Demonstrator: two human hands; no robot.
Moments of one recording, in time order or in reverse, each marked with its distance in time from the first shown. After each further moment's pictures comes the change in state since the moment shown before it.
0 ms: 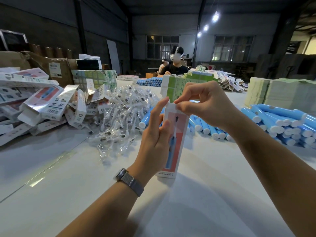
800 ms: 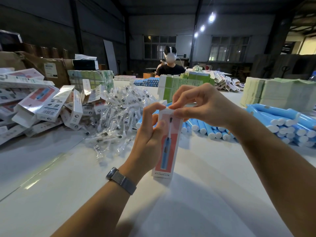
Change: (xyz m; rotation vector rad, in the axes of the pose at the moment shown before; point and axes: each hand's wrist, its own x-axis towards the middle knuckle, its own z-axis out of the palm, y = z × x) left_hand 0.004 0.011 -0.009 -0.190 -0.059 -0.078; right_hand -0.002 -0.001 -0.012 0.062 -0.198 0.055
